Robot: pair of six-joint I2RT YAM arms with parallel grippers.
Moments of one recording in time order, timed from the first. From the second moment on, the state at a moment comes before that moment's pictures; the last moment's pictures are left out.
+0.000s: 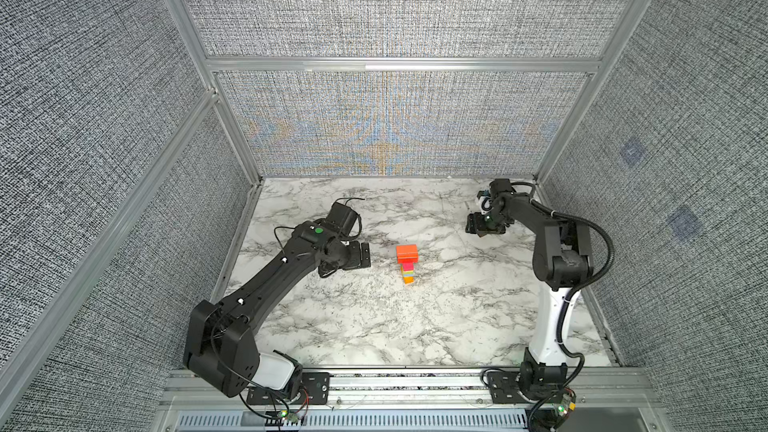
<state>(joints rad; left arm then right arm) -0.52 1.41 1.17 -0.96 0.06 -0.56 0.03 2.15 1.60 -0.69 -0.16 -0.03</state>
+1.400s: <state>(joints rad) -0.51 1.29 1.12 -0.89 0.10 -0.55 0.07 2.00 1.48 -0.73 -0.27 0.14</state>
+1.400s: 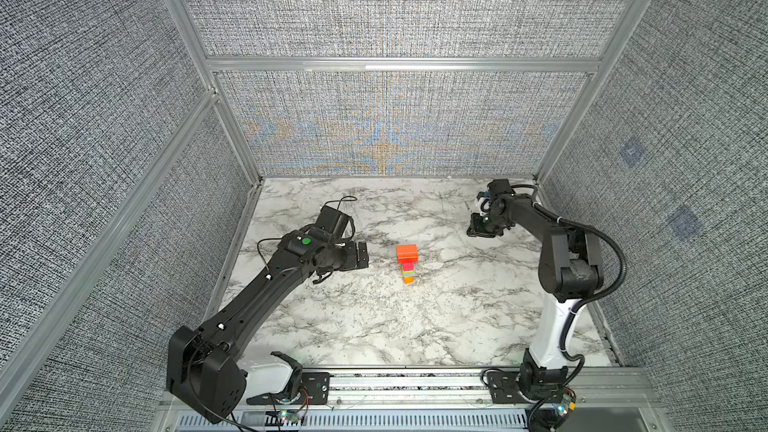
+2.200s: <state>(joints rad) -0.50 1.30 1.12 -0.87 0.11 -0.55 0.04 2.02 1.24 -0.50 -1.08 0.74</state>
